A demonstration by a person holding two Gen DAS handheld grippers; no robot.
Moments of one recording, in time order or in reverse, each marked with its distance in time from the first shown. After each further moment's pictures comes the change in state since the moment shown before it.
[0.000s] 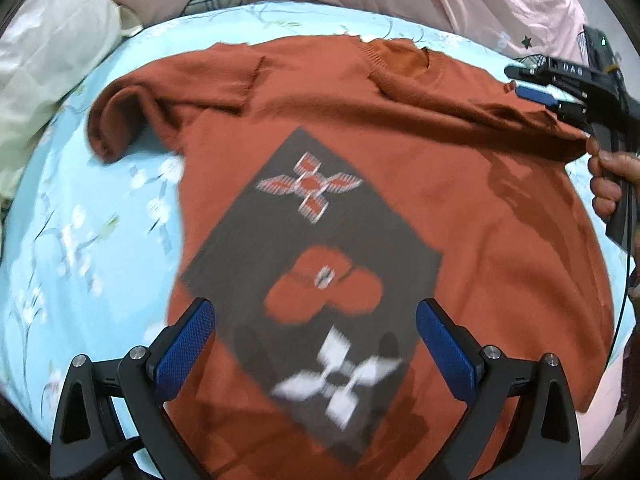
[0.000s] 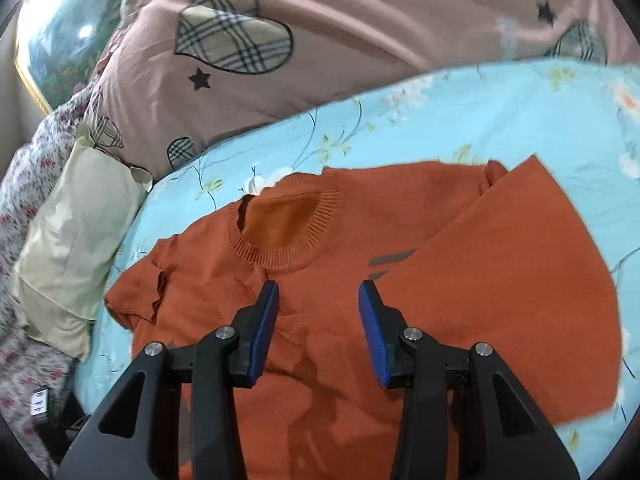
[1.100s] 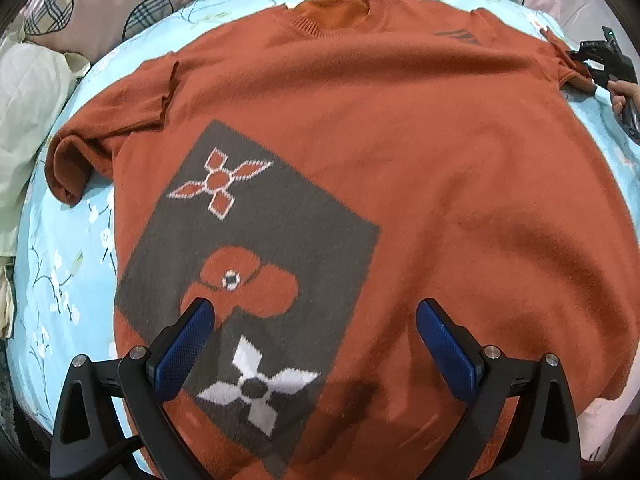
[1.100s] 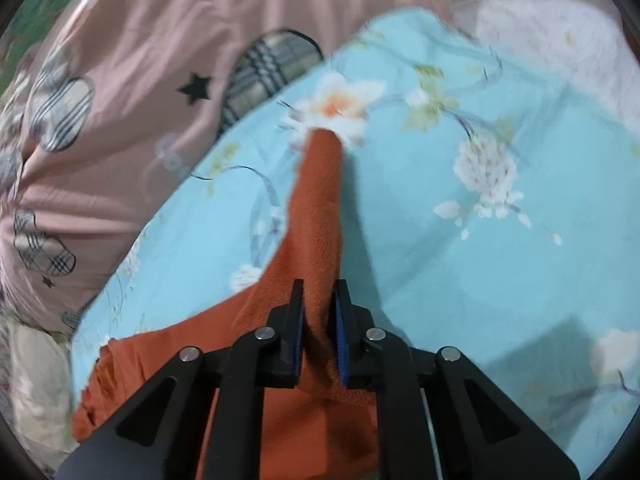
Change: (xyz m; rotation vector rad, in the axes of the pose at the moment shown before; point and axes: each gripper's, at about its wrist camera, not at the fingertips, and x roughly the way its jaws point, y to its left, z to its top) left arm 0.020 -0.073 -0.005 0.185 0.086 0.086; right arm -0.125 -0.281 0.054 0.389 -0.242 -0.313
